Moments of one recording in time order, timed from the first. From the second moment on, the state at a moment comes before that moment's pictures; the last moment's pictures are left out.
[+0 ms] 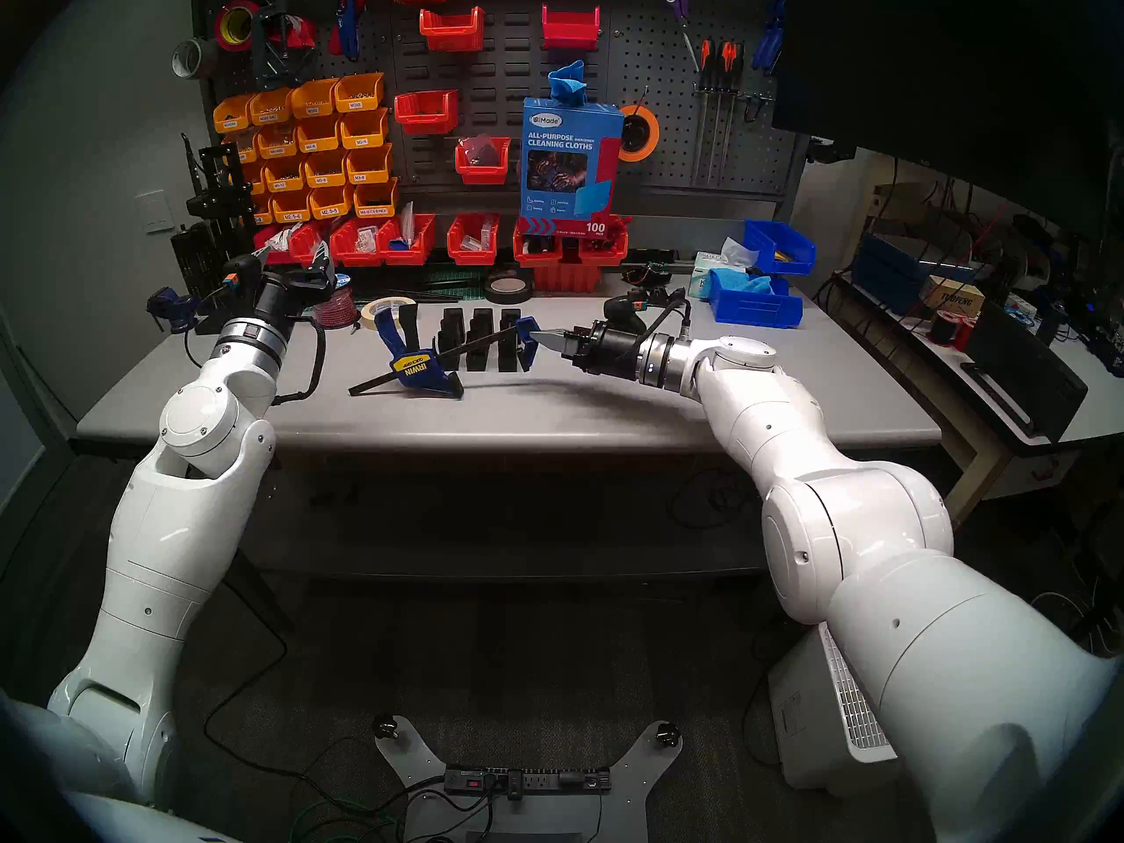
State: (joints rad) left arm 1.33 -1.13 -1.52 -1.70 -0.41 -0.02 0.17; right arm -0.57 -1.38 1.37 -0.42 0.33 0.04 1.27
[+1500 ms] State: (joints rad) left arm 1.33 -1.13 -1.52 -1.70 -0.41 -0.02 0.17; right arm -0.54 -1.39 1.40 -0.33 0.33 -0.04 1.30
